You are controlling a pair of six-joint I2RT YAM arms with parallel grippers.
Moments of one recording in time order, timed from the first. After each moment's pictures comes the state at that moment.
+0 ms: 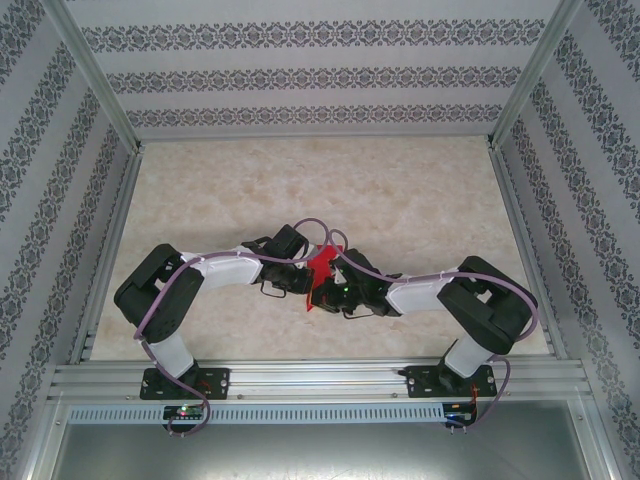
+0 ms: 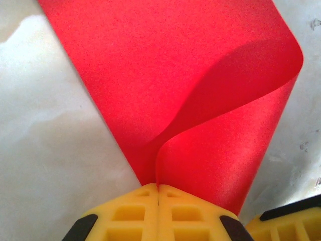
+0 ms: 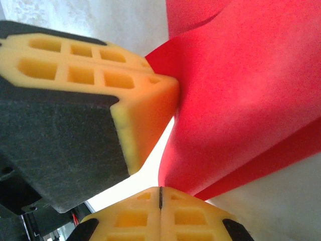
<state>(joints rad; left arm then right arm) -0.67 1.72 0.90 -0.30 0.28 -0.40 0.82 1.62 0.56 0.27 -0.46 1.13</state>
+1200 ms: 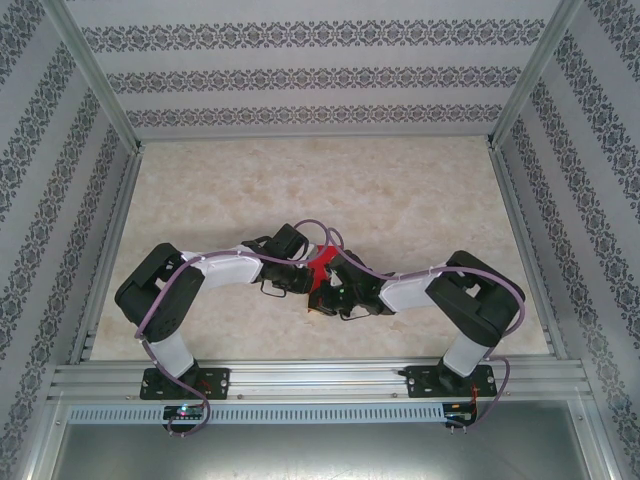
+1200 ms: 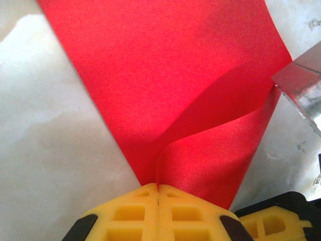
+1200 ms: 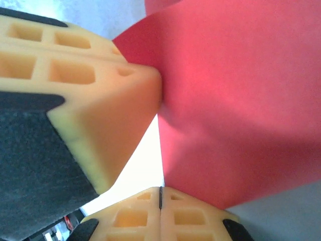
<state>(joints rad) -0.67 1.73 0.90 -0.31 0.30 -0.40 0.83 1.70 0.59 0.26 -0.48 1.13</state>
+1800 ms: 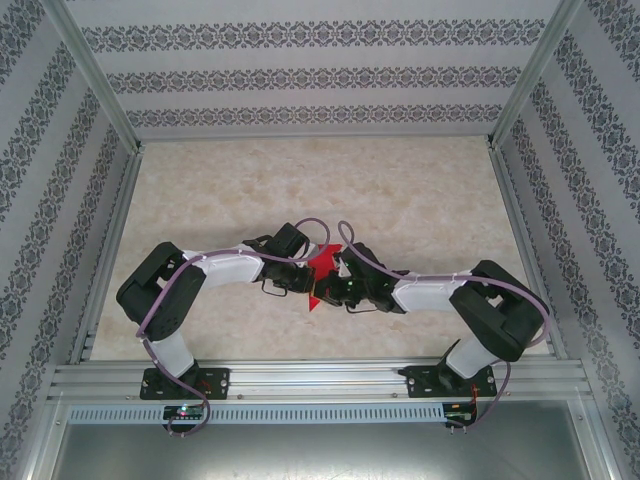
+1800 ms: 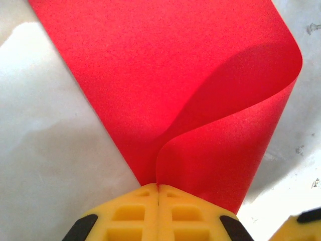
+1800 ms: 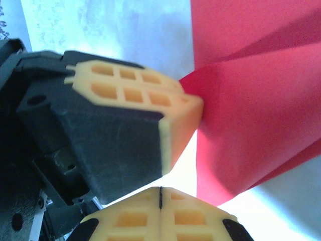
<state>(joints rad) -0.67 1.74 0.92 -0.31 0.30 -0.40 0.77 1.56 0.57 0.24 -0.46 1.11</state>
